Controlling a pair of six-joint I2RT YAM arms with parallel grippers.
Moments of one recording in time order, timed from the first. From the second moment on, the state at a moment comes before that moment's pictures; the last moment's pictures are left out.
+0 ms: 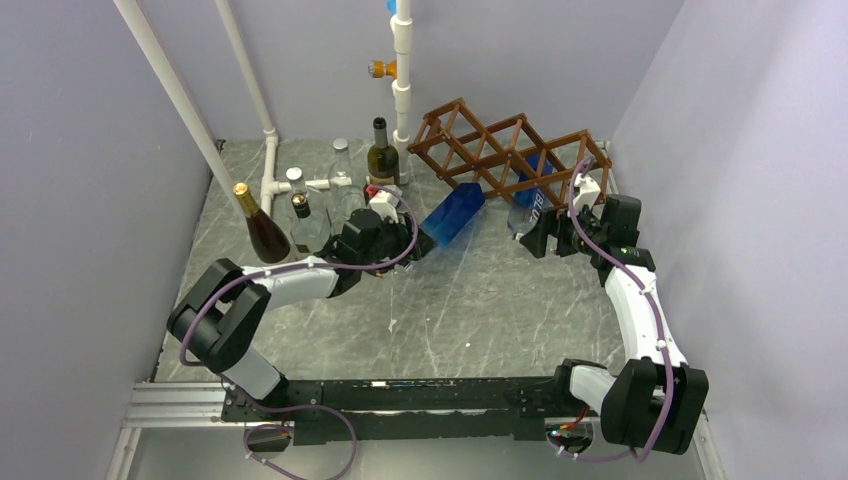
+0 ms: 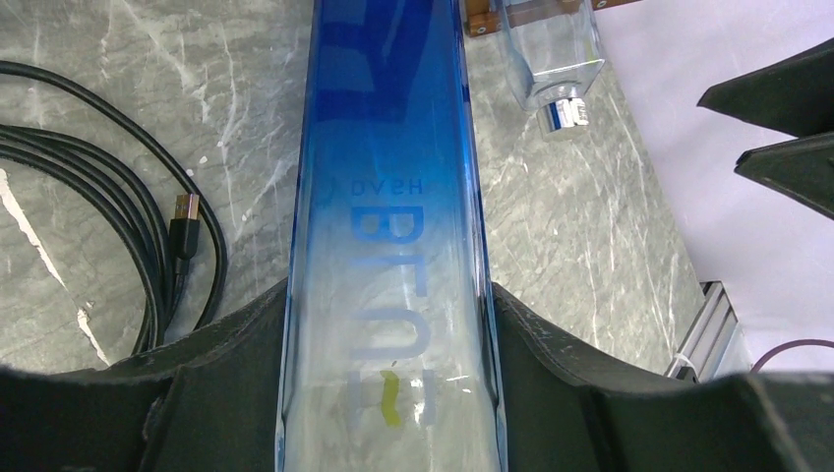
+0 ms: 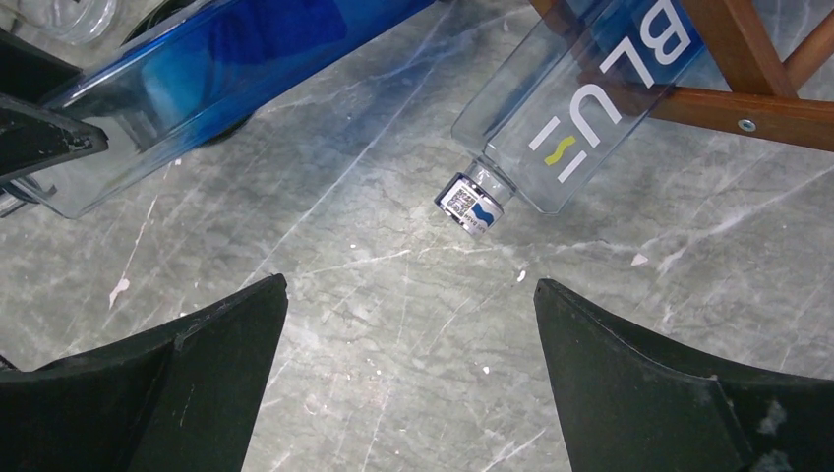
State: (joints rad) left arm -0.66 1.58 0.77 0.49 0.16 -0.63; right arm -0.17 1.10 0.80 -0.36 -0.64 -0.09
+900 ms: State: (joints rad) left arm -0.67 1.36 0.75 0.20 0.25 -0.65; right arm -0.14 1.08 0.86 -0.60 -0.93 -0.55
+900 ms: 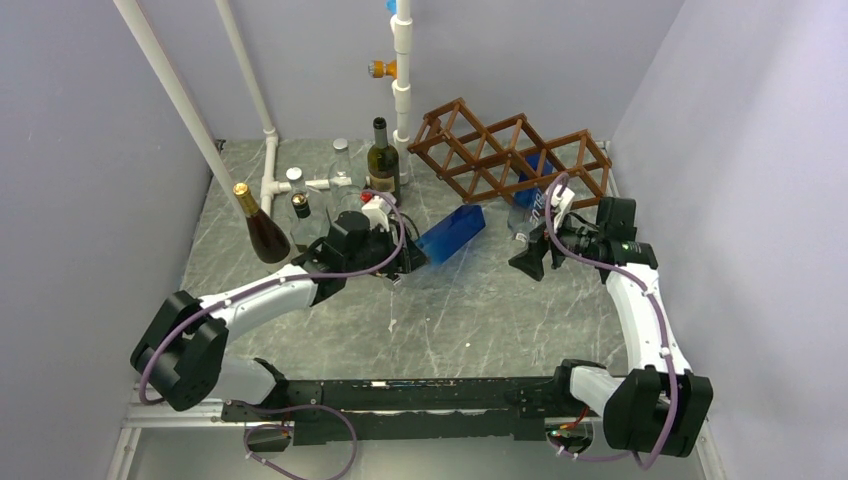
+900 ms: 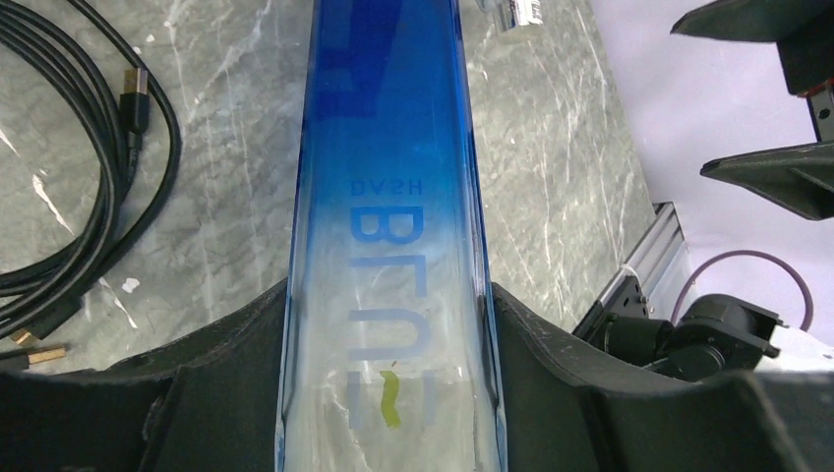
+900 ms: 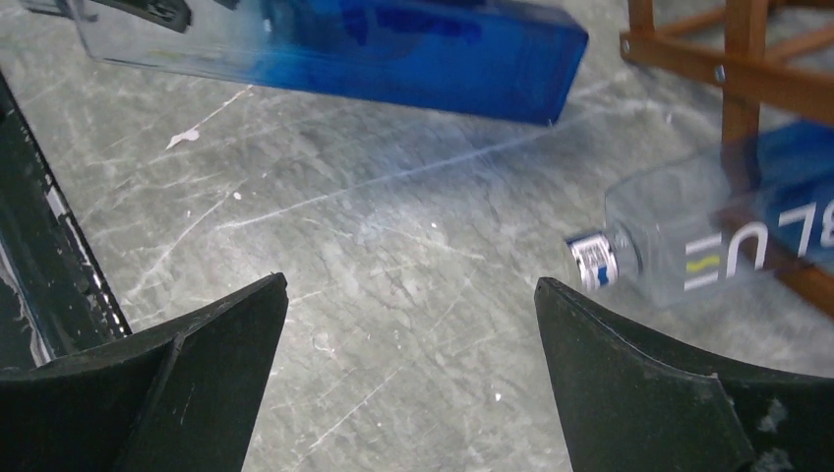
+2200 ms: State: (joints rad) left arm -0.70 1.26 0.75 0.02 0.33 -0.80; right arm 0.37 1.21 1.08 -0.86 -0.82 -1.17
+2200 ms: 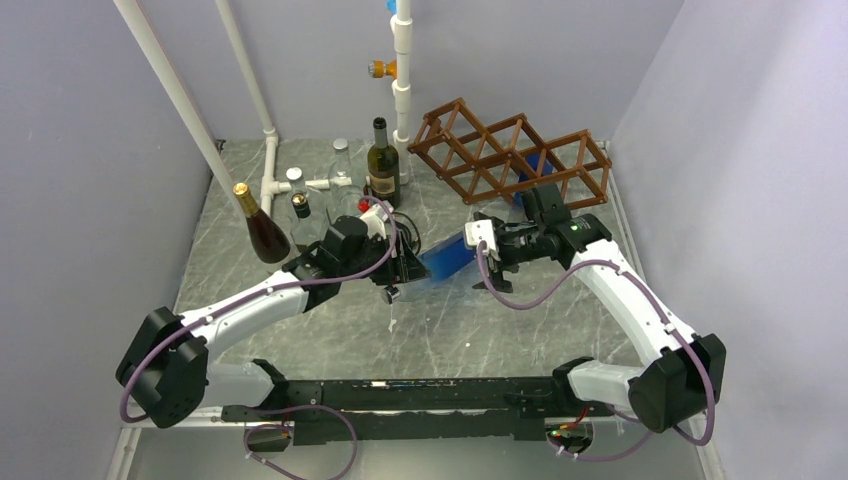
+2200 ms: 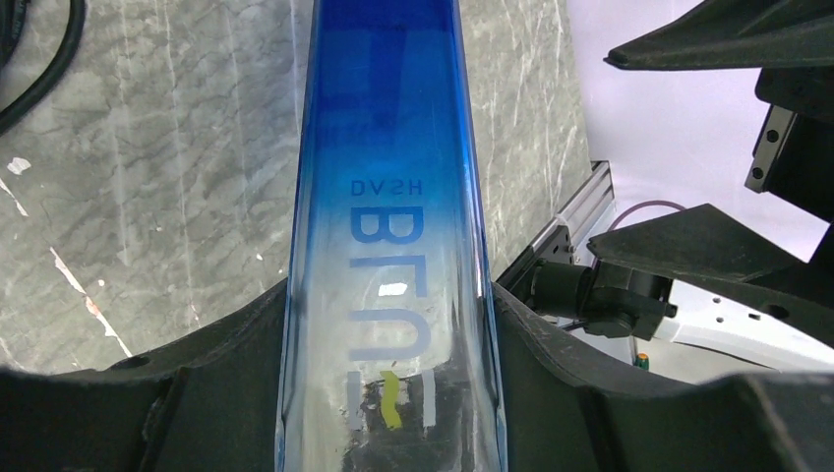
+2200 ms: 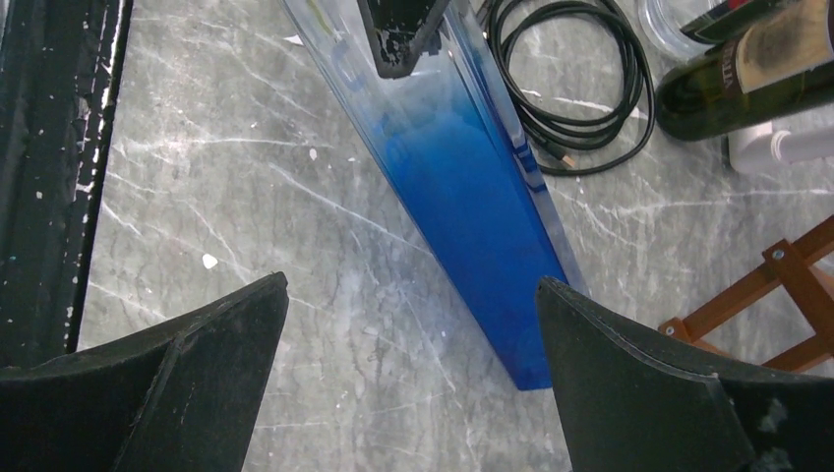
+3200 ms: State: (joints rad) left arm -0.72 1.24 0.75 -0.03 0.39 -0.92; right arm 0.59 1.28 1.08 -0.75 -0.64 -1.12
